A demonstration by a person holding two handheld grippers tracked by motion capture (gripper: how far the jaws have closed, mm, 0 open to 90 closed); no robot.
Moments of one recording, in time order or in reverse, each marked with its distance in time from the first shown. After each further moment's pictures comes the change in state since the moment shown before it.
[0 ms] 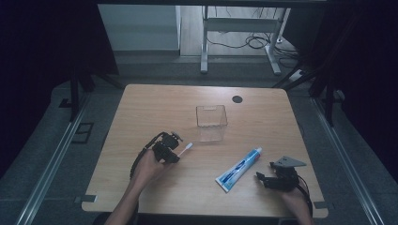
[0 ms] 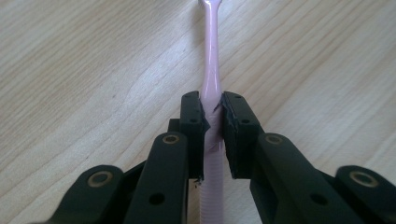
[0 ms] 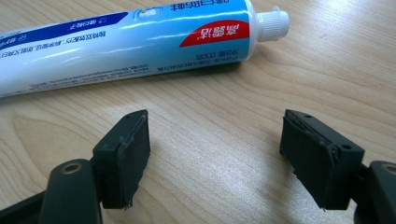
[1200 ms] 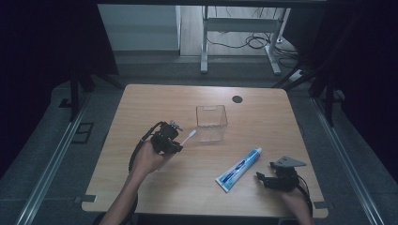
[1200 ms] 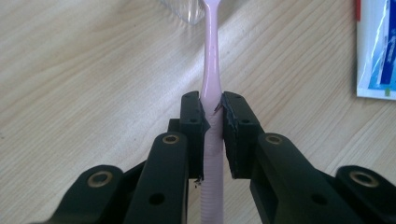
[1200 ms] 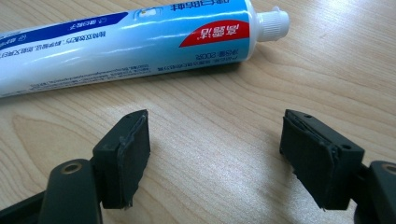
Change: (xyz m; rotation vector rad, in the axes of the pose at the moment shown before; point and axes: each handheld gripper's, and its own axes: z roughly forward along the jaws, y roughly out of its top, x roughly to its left) left arm -0.002 0.018 -0.045 -0.147 -0.001 0.029; right arm 0.000 0.000 0.000 -0.001 -0.001 -0.001
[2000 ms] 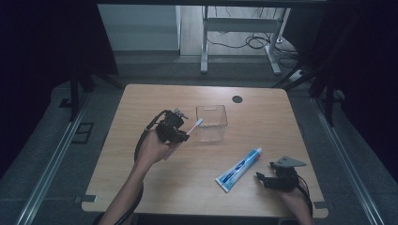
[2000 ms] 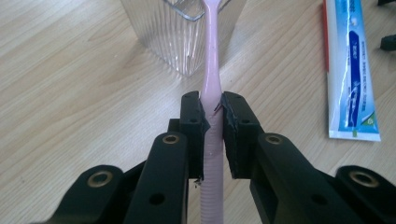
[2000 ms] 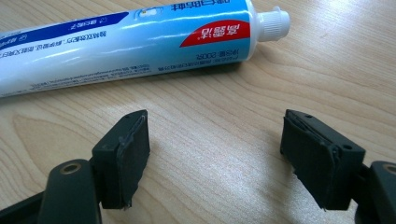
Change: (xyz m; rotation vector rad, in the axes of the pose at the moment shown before) left arm -0.001 0.036 -0.016 -0.067 -0.018 0.012; right arm 0.000 0.000 0.000 0.001 0.001 0.000
